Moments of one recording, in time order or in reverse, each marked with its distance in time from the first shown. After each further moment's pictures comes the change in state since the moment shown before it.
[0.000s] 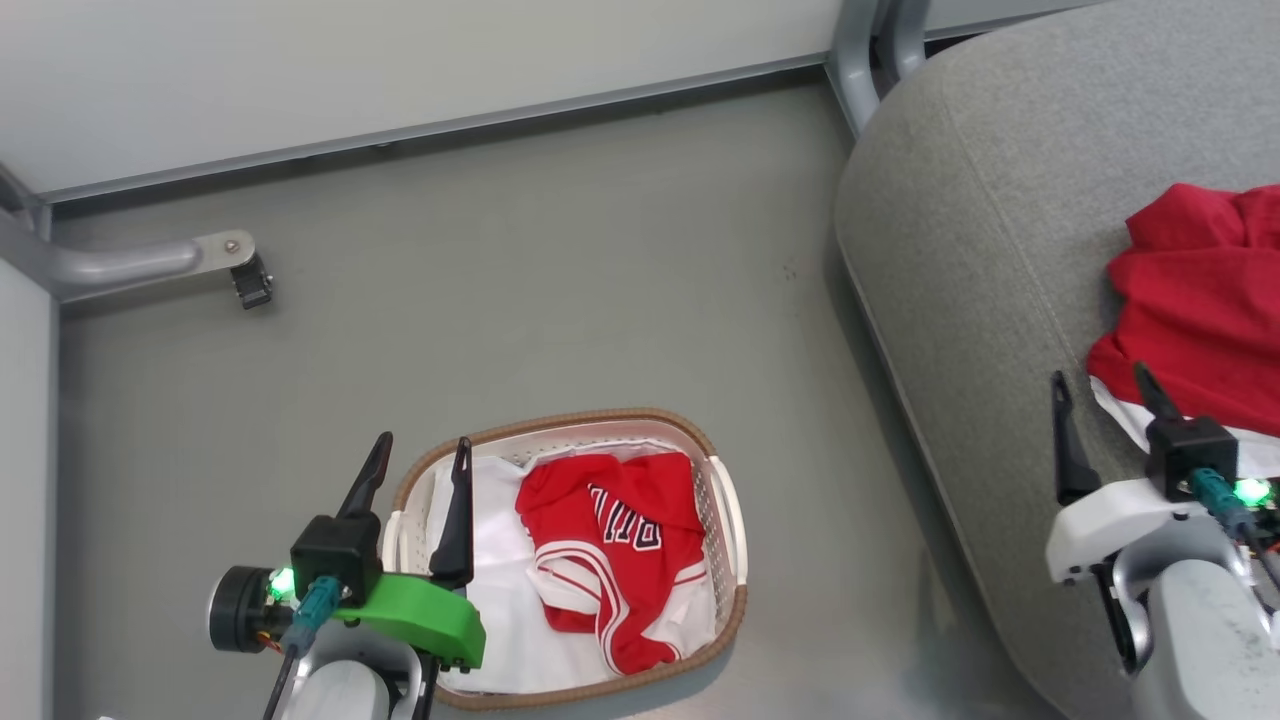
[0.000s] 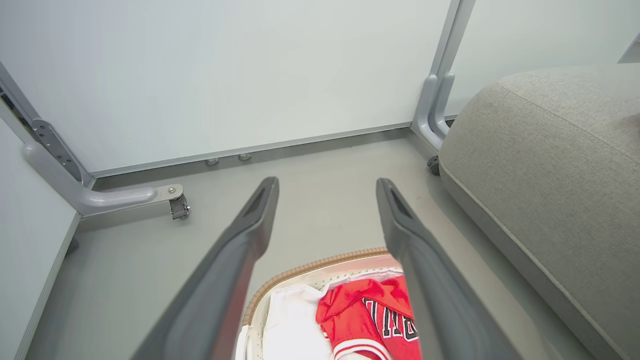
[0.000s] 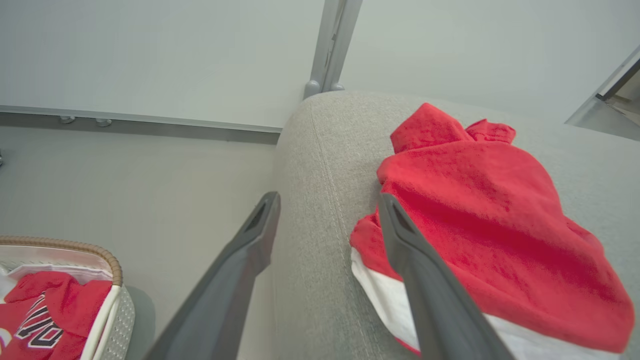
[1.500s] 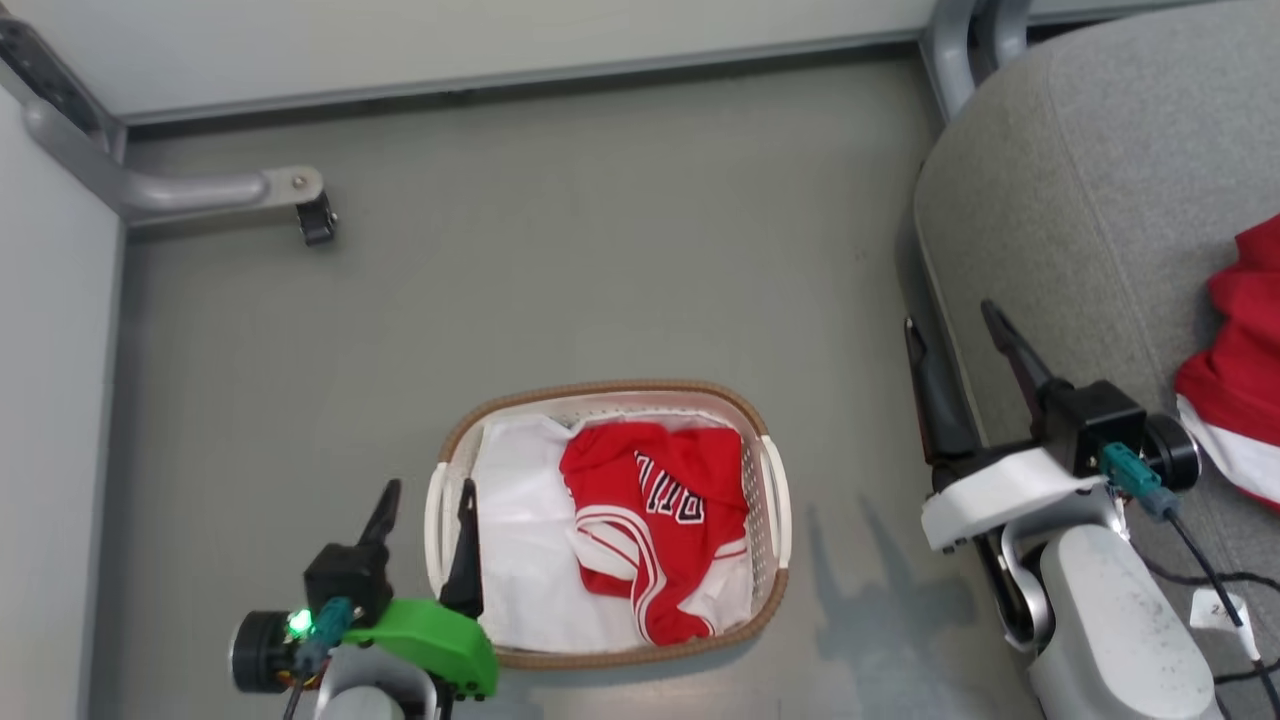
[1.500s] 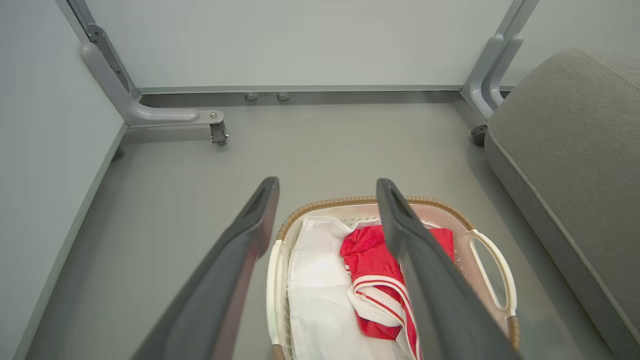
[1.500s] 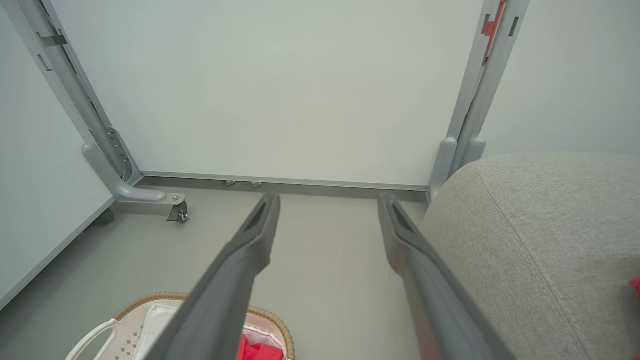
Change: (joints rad) left arm 0.027 -0.002 -0.019 0.074 -0.083 0.052 0.000; right arm -0.014 0.071 0.253 -0.175 0.202 0.000 0.000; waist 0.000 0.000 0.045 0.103
